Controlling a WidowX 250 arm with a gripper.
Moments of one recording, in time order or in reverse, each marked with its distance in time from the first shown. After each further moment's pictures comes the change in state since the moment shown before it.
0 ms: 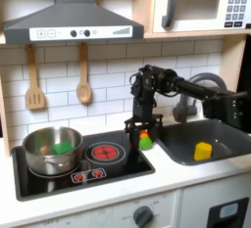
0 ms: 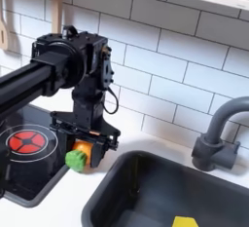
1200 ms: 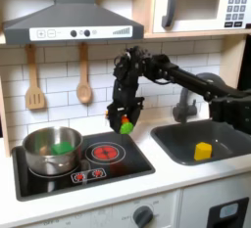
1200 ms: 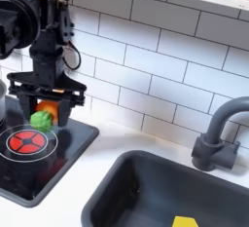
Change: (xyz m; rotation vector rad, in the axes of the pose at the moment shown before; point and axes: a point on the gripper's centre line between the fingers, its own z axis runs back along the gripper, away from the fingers) arm -0.003 0.058 0.055 0.044 -0.115 0.241
